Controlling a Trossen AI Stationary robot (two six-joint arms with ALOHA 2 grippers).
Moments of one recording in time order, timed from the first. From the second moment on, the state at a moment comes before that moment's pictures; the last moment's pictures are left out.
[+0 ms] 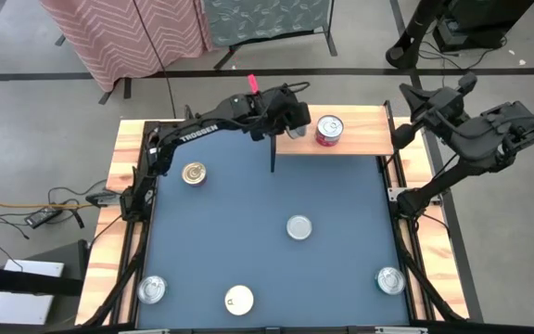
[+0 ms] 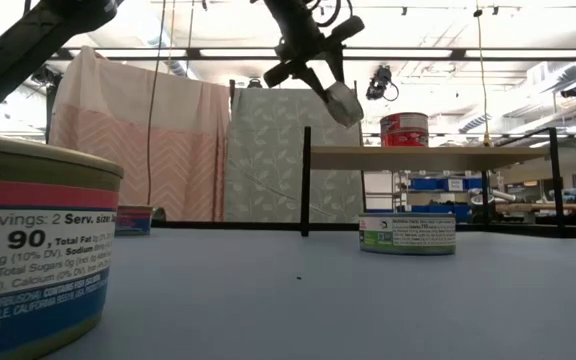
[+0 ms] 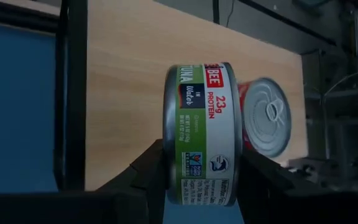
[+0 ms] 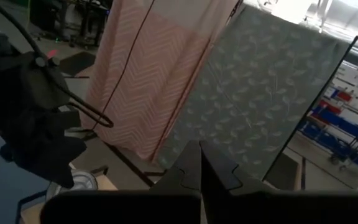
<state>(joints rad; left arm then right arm) 0.31 2.14 2.36 -1.02 -0.24 -1.29 0.42 1.18 2.00 -1.39 1.39 0.17</state>
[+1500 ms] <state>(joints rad) 0.28 2.14 2.17 -0.81 -0.26 -1.37 0.42 1.15 2.00 -1.24 1.39 0.00</state>
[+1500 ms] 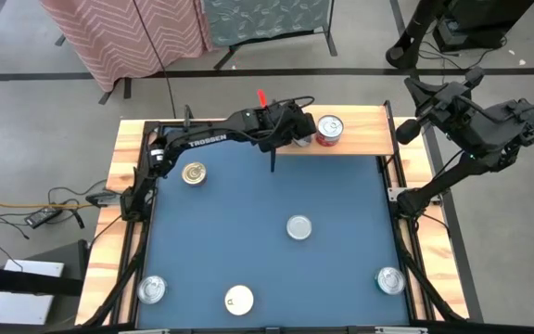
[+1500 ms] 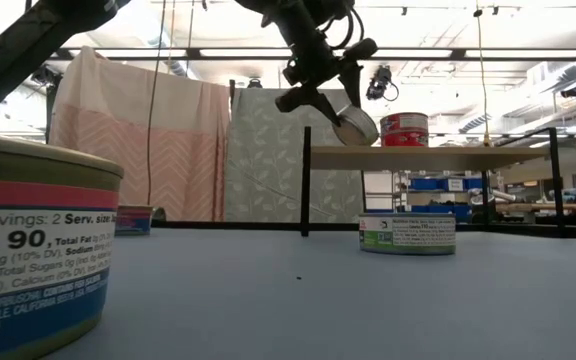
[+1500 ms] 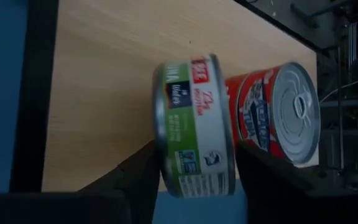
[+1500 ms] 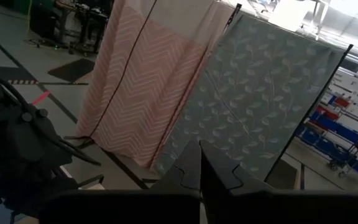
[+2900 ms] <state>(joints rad) 0.11 1.68 2.35 -1.25 -0.66 -0.08 0.45 1.16 2.00 -1.13 1.32 -0.01</state>
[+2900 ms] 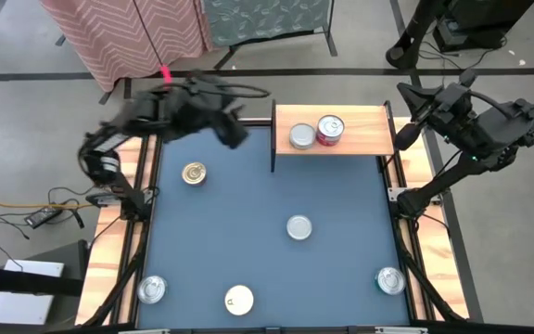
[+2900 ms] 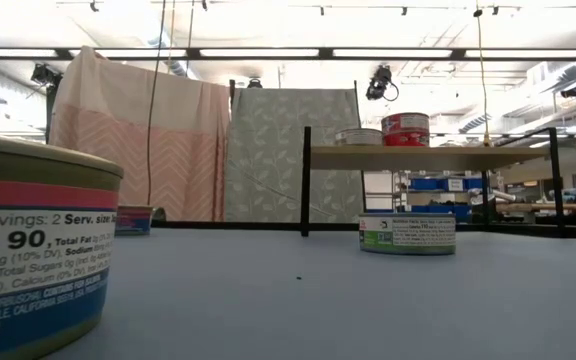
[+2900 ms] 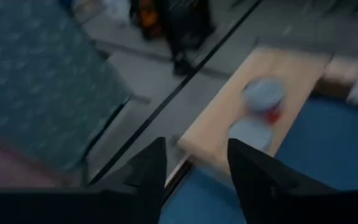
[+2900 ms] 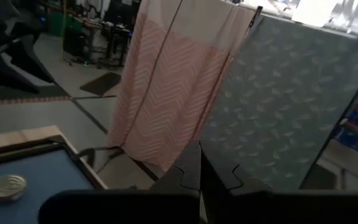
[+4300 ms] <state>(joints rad) 0.07 0.03 0.95 -0.86 -0.51 -0.38 0.25 1.58 2.00 -1.18 0.22 0.50</state>
